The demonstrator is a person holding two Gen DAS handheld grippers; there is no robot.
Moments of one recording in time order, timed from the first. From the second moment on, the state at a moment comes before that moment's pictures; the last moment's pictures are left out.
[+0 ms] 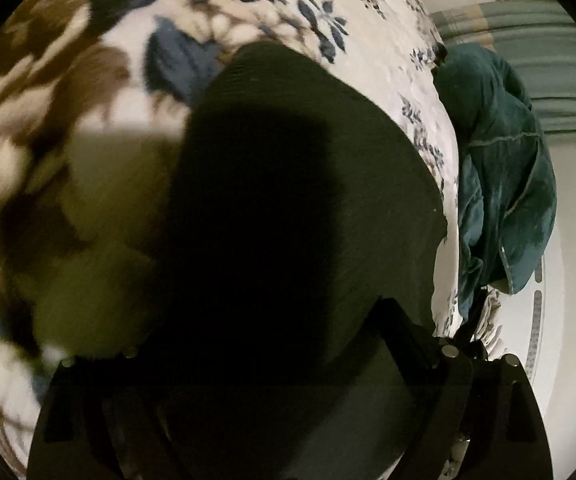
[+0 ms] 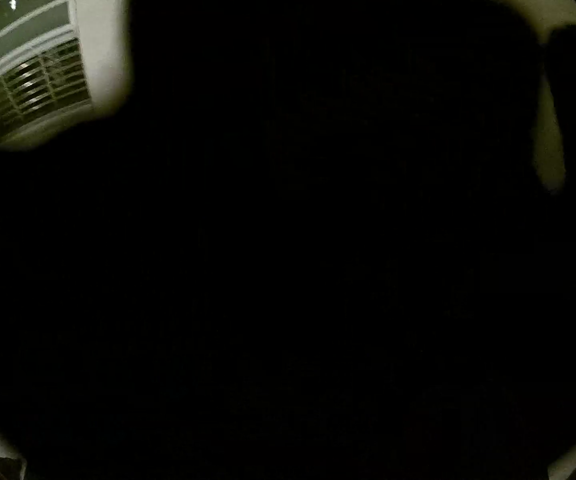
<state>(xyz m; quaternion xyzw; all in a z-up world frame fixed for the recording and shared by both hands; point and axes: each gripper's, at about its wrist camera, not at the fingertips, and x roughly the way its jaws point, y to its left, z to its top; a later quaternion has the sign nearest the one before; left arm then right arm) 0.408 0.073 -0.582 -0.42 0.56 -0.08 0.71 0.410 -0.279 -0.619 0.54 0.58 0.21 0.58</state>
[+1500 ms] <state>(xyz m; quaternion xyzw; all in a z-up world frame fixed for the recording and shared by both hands) 0.749 0.073 -0.516 -0.11 0.58 -0.09 0.80 0.595 -0.261 -0.545 0.25 0.57 -0.05 0.78</state>
